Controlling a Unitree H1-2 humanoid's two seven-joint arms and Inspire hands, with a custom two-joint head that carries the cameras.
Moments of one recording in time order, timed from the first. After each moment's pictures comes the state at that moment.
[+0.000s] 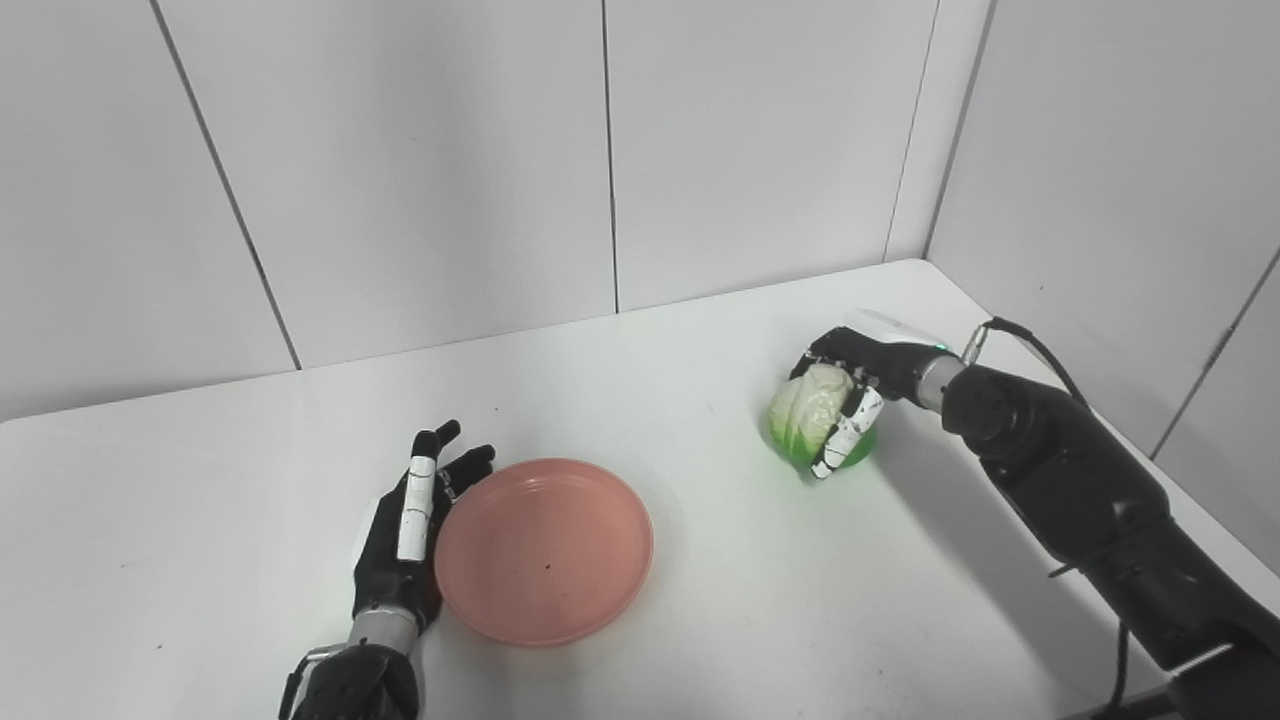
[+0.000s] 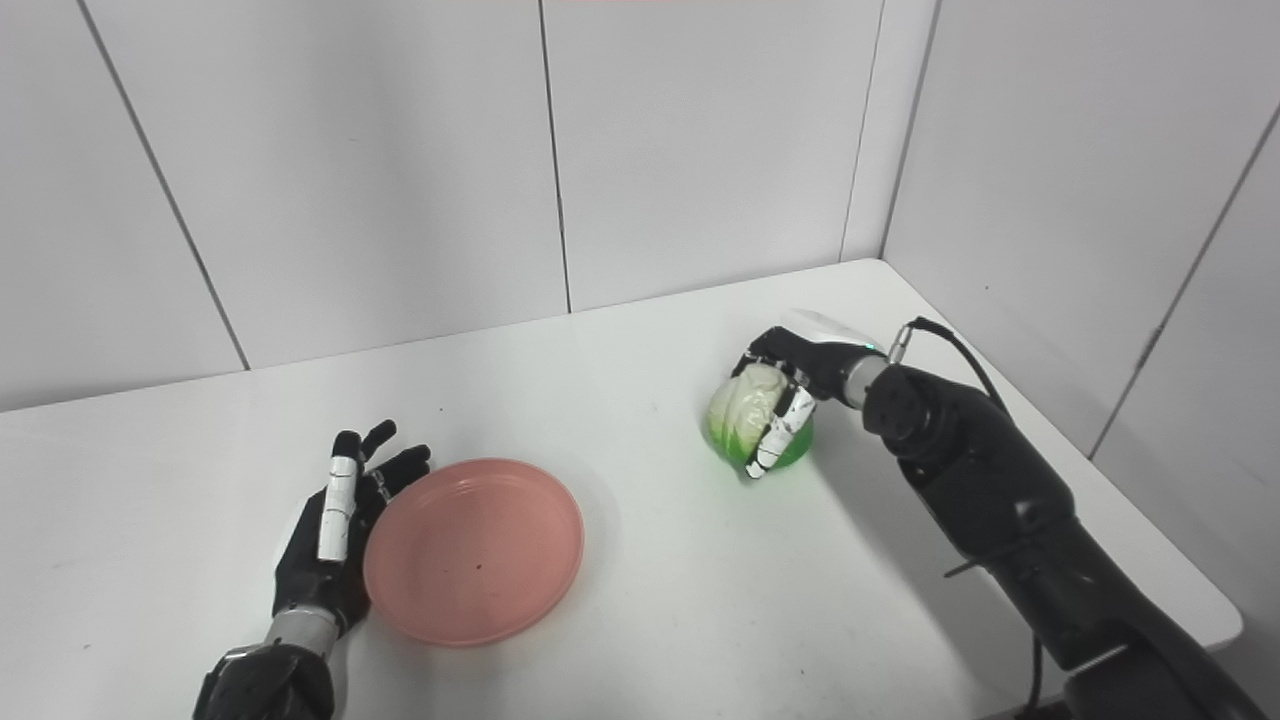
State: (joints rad) left arm -0.36 -0.10 -0.04 0.25 -0.11 0.21 -0.05; right arm -0.62 -0.67 0.19 0.23 -0.44 0.27 0.50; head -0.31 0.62
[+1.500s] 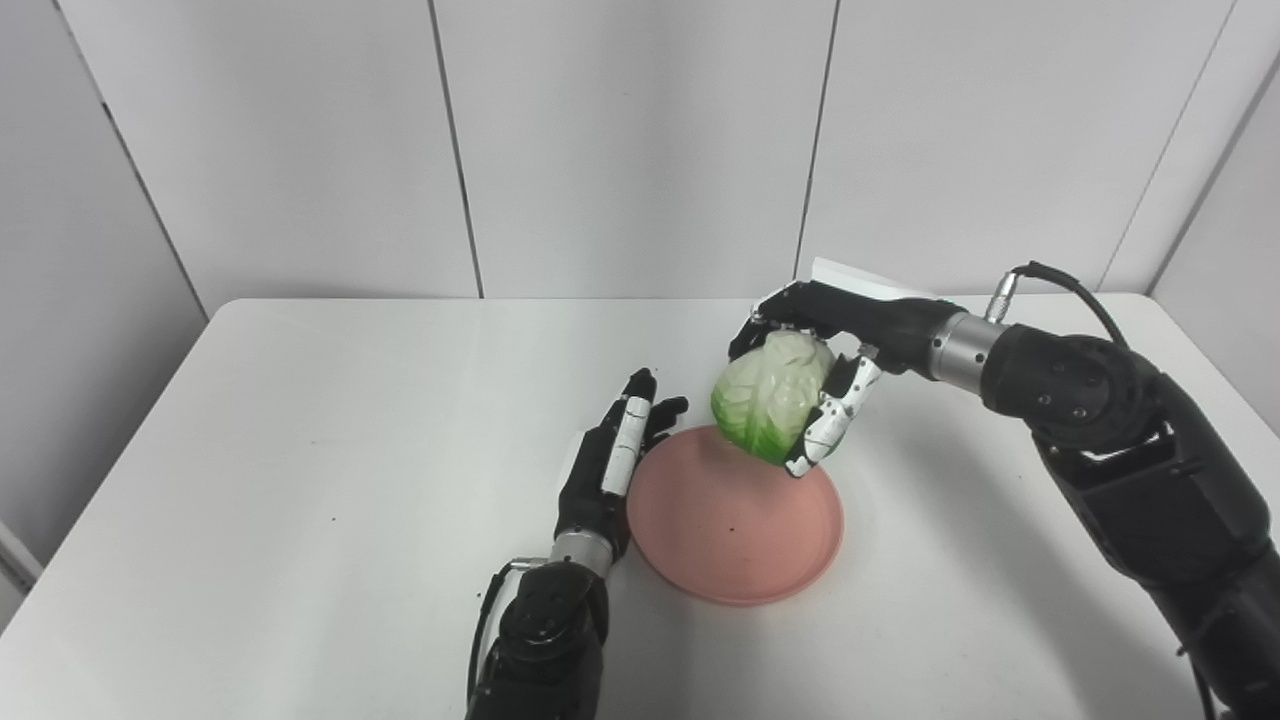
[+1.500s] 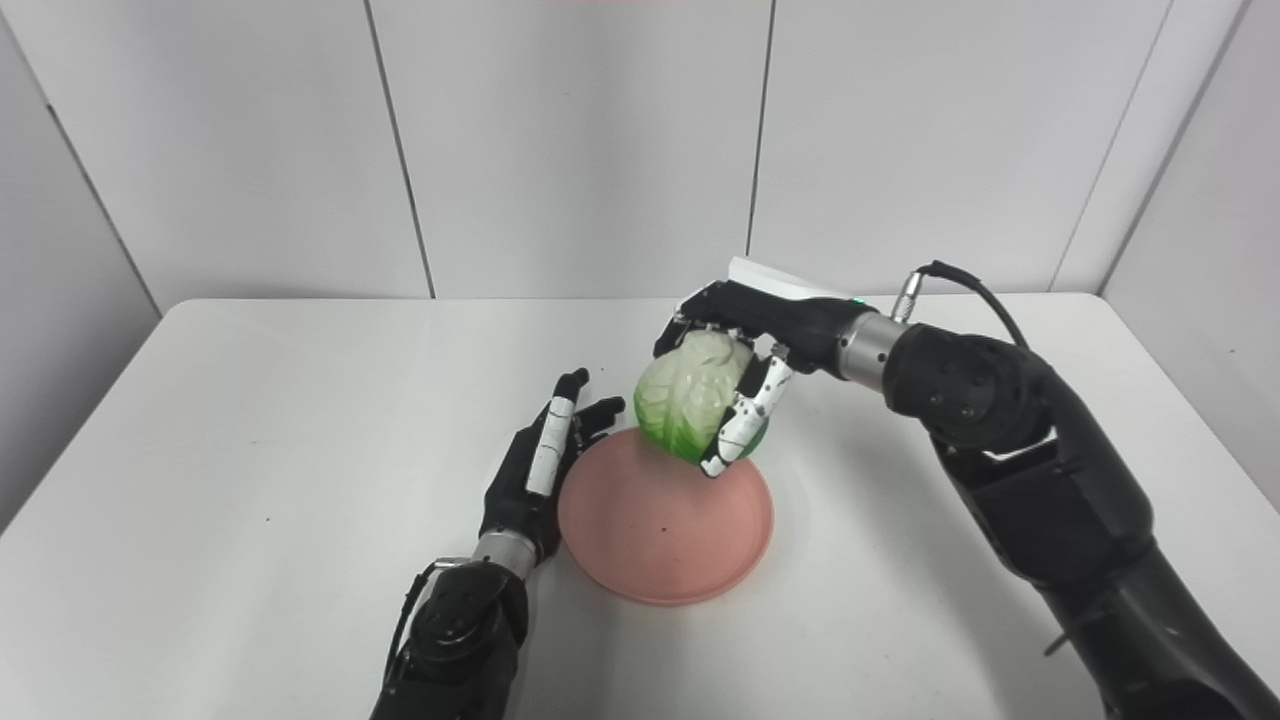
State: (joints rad) left arm -0.38 -0.21 -0.06 0.31 -0.04 0.18 0.04; right arm -0.77 -0.49 0.34 -0.09 -0.32 0.29 0.72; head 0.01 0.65
